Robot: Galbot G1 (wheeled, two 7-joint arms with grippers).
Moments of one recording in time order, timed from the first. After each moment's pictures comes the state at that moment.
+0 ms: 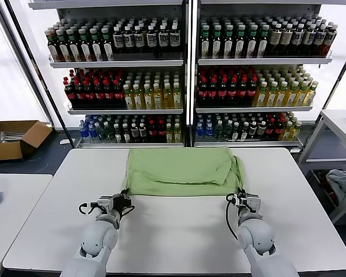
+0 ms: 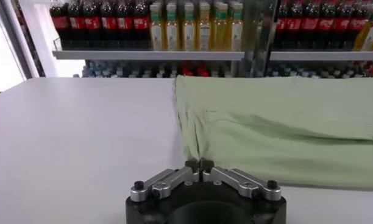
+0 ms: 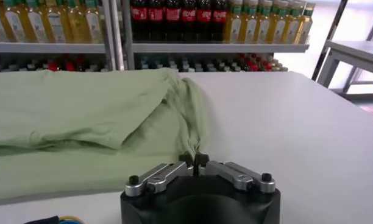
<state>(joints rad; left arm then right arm) 1.09 -1.33 -0.39 -1.70 -0.33 0.57 -0.16 -1.08 1.29 0.33 1.73 0.40 -0.58 0.41</state>
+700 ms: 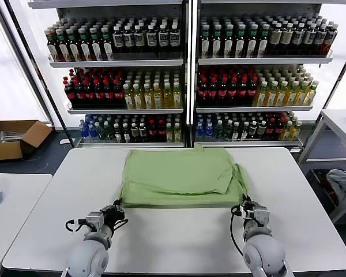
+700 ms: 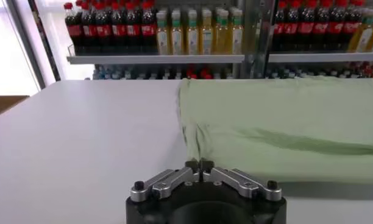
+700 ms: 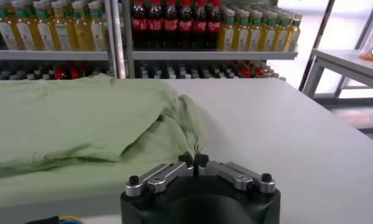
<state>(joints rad) 1.34 -1.31 -0.44 -1.98 -0.31 0.56 -0.18 -1.37 1.28 0.40 2.04 0.36 -0.56 0.46</state>
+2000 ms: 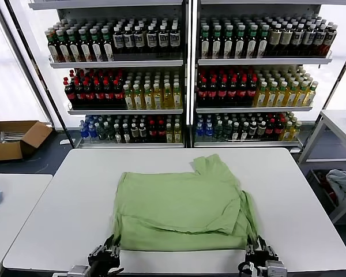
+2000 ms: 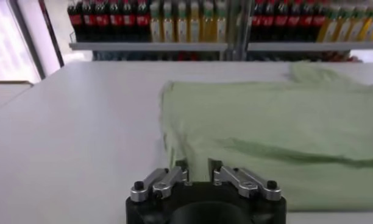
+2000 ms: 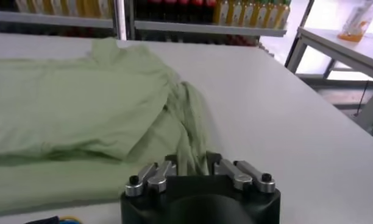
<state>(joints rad) 1.76 -1.35 -0.46 -2.32 -0.24 0.50 -0.15 -1.70 1.25 0.43 2.36 0.34 -0.56 0.51</state>
